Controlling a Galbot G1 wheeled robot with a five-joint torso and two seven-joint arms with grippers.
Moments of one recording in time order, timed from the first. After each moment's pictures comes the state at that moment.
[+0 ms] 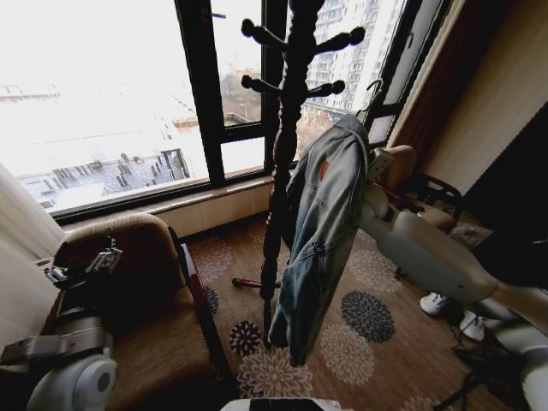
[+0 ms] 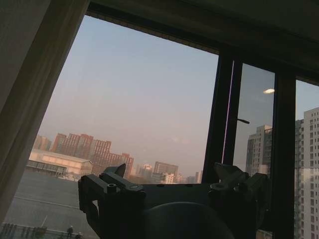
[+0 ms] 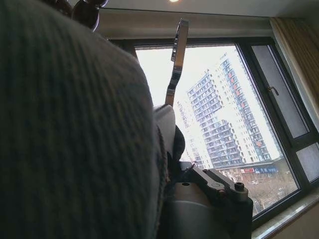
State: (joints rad) left arm 1.65 -1.44 -0.98 -2.39 -0.54 -0.10 -0.11; right arm -0.06 0.76 -0.37 1.86 1.24 0.11 0.83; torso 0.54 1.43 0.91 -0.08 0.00
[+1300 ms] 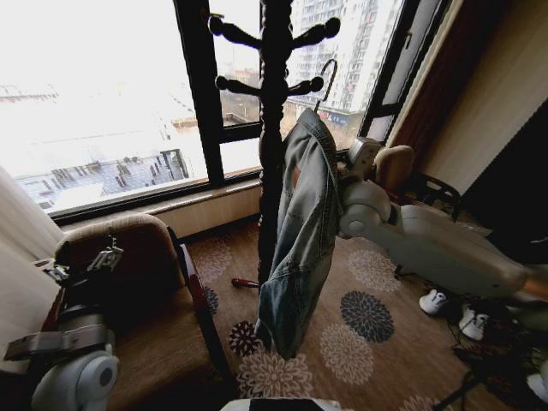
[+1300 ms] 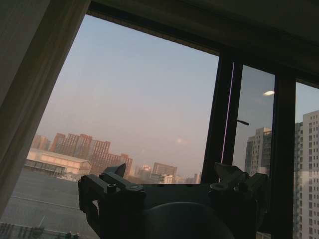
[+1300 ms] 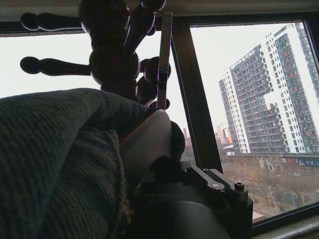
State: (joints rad) left arm 1.62 -1.43 -0.98 -2.36 -0.55 -0.11 -0.10; right arm 0.14 0.71 -0.56 2.09 1.39 0.00 0.90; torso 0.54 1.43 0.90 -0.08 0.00
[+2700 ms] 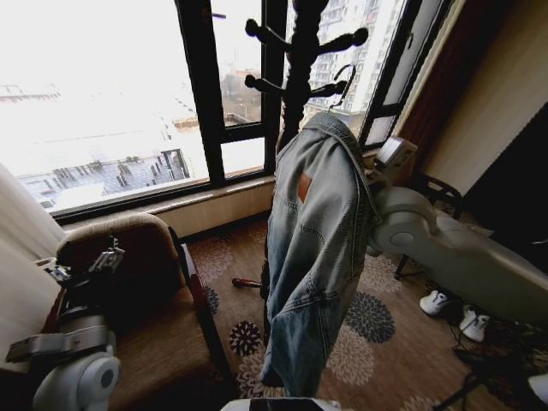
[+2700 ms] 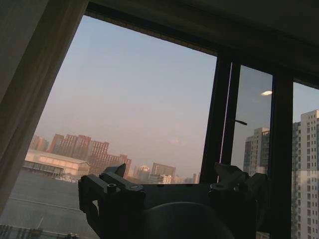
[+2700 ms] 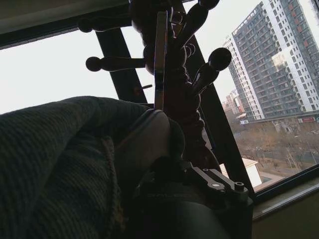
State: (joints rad) left arm 1.63 -1.44 -0.97 -2.37 -0.54 -0.12 -0.09; right arm 0.03 0.61 -0.40 2.27 1.61 0.00 0.93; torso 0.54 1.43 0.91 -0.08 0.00
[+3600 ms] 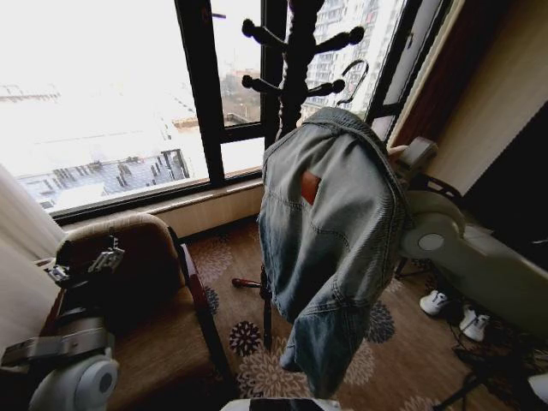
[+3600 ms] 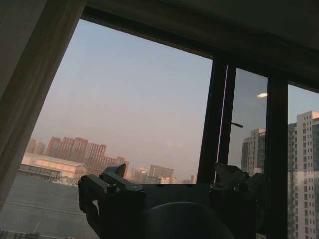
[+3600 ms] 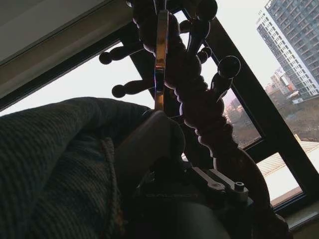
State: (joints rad) left arm 1.65 -1.44 -0.98 -2.40 -0.54 -0.12 -0.09; right arm -0.04 0.56 -0.27 2.29 1.79 0.10 0.68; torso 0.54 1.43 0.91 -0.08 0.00
